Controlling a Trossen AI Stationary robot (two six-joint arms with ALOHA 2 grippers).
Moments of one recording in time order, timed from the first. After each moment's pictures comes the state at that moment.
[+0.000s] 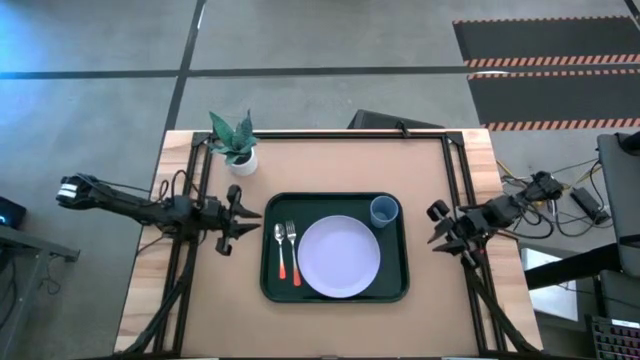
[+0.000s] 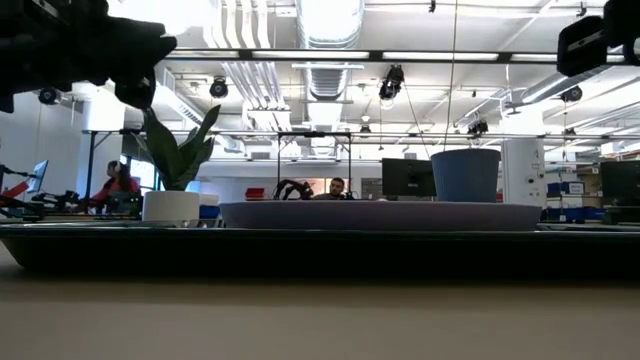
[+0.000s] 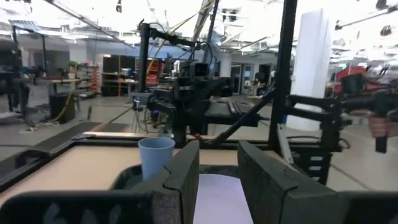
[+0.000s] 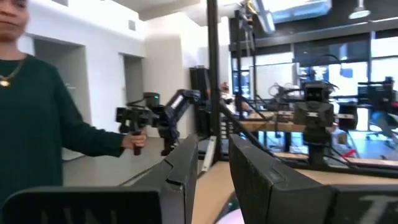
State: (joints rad) left arm -0.16 0.58 0.01 0.76 -0.09 -0.06; right arm 0.48 0.00 0.01 0.29 0.00 0.04
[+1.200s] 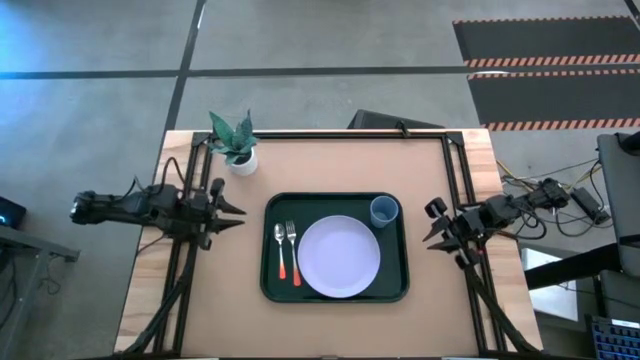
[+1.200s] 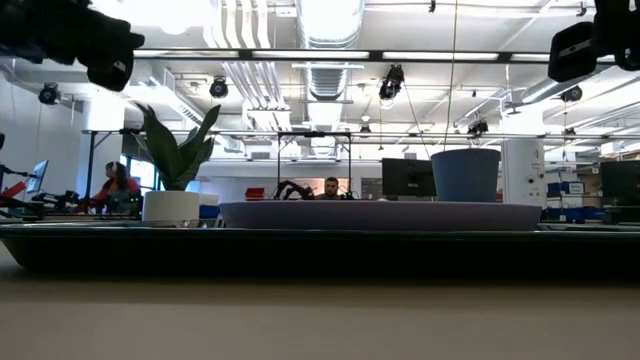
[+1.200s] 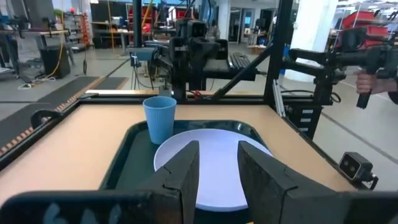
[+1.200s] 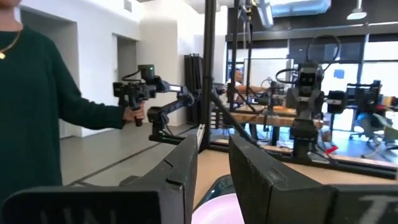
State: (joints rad) left arm -0.10 0.18 0.27 -0.18 0.00 -0.05; right arm 0.36 0.00 0.01 0.23 -0.10 -0.01
